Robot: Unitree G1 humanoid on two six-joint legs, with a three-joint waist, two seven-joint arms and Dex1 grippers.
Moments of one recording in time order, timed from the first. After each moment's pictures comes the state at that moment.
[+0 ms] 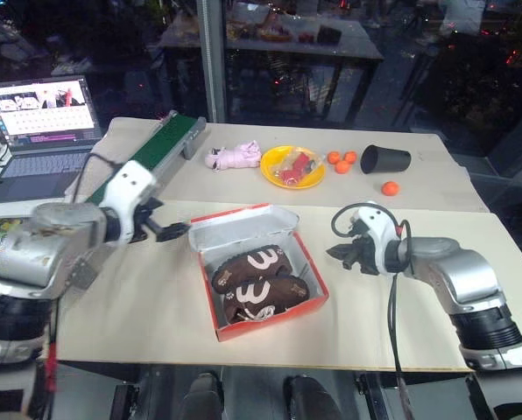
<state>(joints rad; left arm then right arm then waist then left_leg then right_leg) -0.50 0.95 0.05 -0.10 -0.40 0.89 -0.73 -0.53 -0.67 0.11 -0.10 0.34 0.97 0.76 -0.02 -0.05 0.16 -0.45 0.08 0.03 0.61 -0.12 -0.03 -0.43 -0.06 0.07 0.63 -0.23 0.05</state>
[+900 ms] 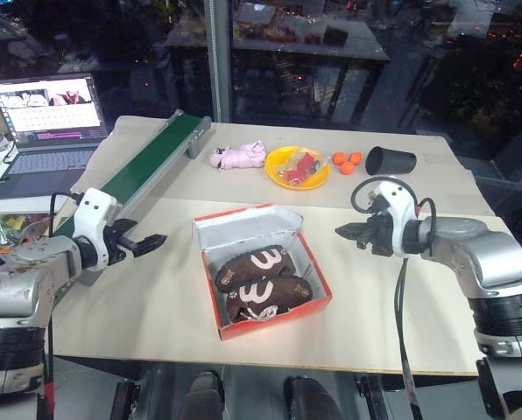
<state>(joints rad) -0.34 0.80 0.22 -0.02 -0.44 0.78 -0.73 -0.59 -0.73 0.02 -0.11 0.42 1.01 0.78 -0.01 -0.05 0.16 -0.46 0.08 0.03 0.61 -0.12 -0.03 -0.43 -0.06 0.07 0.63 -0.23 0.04</state>
